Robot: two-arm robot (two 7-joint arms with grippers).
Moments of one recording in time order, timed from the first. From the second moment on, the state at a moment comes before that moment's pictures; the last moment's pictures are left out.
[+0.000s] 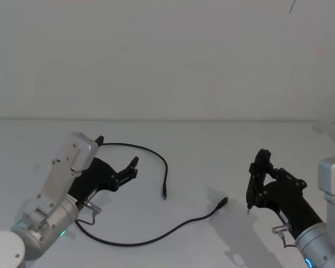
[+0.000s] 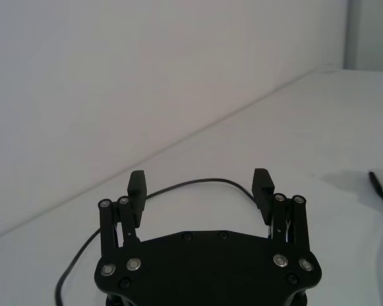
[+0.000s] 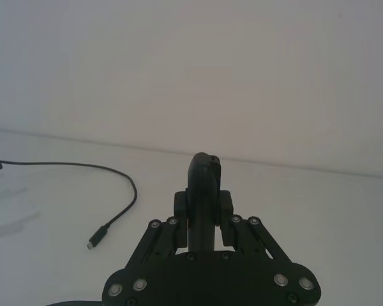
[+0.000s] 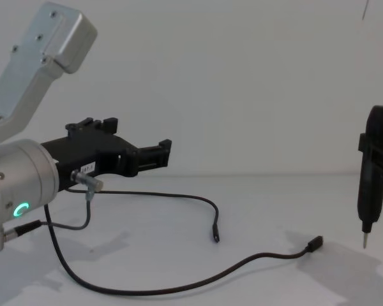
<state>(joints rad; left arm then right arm) -0.26 0.40 0.46 -1.62 -0.21 0.01 -0.08 -0.01 0.34 -0.23 -1.77 0.29 0.03 0.07</state>
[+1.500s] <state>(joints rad) -0.41 0.47 0.61 -1.49 -0.31 0.11 -0.60 -0.01 0.34 -0.23 -1.77 0.29 0.03 0.07</state>
